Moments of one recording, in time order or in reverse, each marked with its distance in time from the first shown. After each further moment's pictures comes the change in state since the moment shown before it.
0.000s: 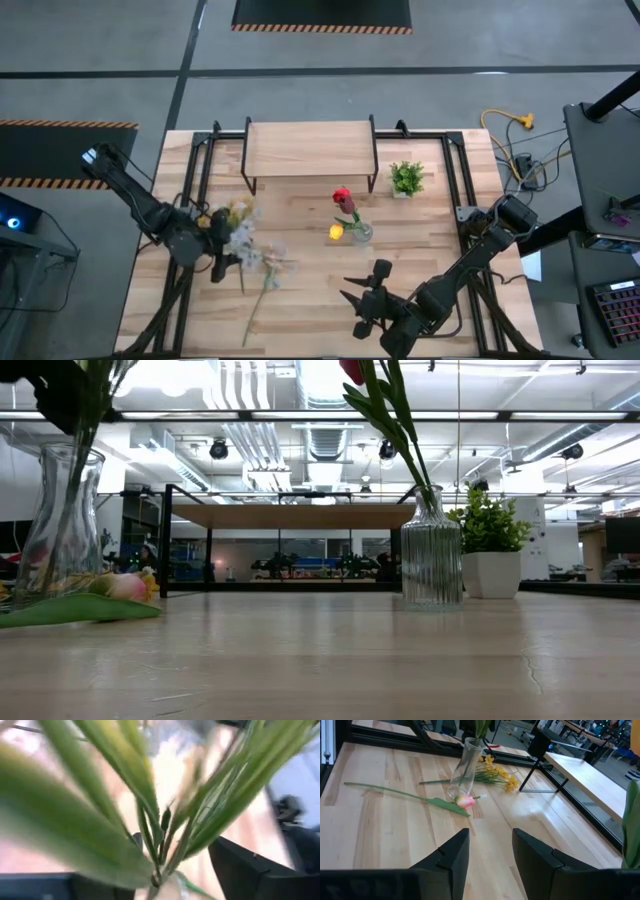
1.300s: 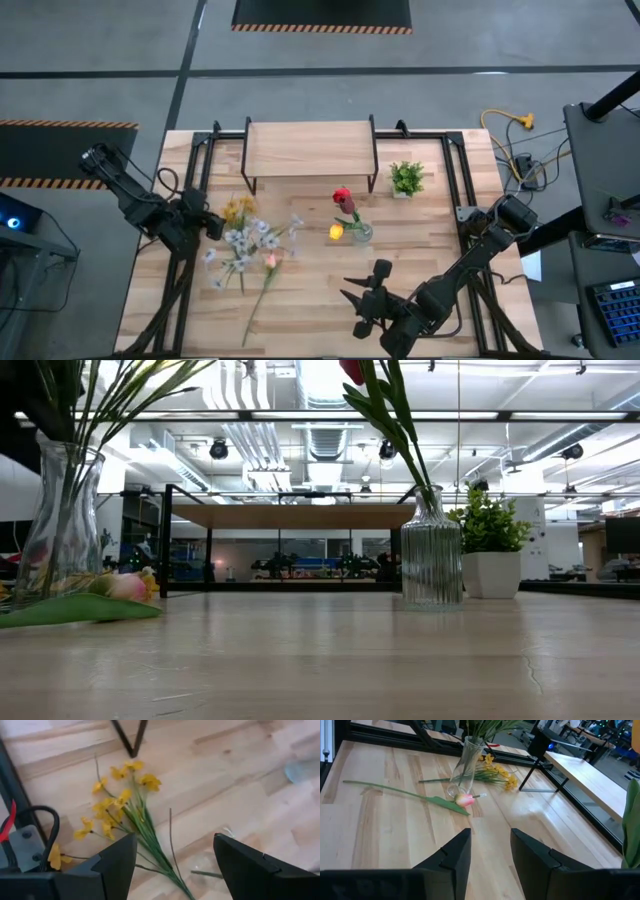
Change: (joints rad) left arm 0.002 -0.010 0.168 -0.878 -0.022 -1.188; right arm 0.000 0.000 -0.006 0.000 -0.001 0.000
